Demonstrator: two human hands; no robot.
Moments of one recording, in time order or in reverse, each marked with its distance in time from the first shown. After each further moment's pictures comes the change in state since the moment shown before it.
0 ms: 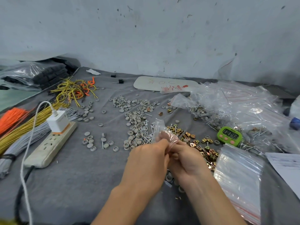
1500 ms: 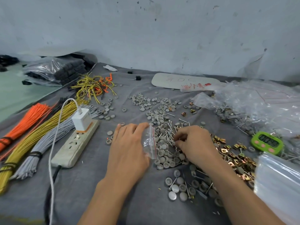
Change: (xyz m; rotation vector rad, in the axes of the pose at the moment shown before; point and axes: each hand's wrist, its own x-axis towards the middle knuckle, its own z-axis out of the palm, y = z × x) left_hand 0.008 -0.115 -0.021 0.205 0.017 -0.195; right_hand 0.066 0.001 0.020 -1.881 0.178 -0.419
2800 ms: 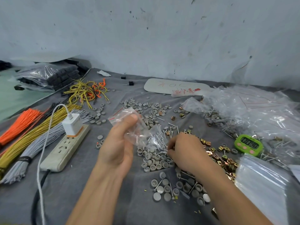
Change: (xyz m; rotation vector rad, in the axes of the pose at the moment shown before) left_hand 0.020 0.050 -0.044 -1.836 0.016 -0.560; right_hand -0.020 -0.007 -0.027 -0.254 -0.132 -0.030
